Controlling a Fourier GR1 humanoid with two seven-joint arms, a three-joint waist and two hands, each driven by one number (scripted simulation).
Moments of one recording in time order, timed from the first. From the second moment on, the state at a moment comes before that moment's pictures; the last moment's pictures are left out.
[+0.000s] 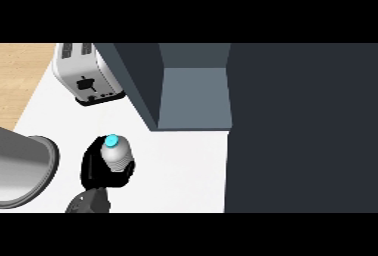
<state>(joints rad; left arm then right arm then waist) -0.20 0.01 0.21 -0.83 0.28 -0.30 -0.77 1.12 -0.13 -0.13 -2.41 -0.24 0.59 -0.47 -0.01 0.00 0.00</state>
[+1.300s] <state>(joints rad) -0.38 0.00 -0.55 -1.54 0.40 0.56 -0.26 1.03 -0.14 -0.16 -2.40 -0.26 0.59 -0.43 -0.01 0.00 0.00</state>
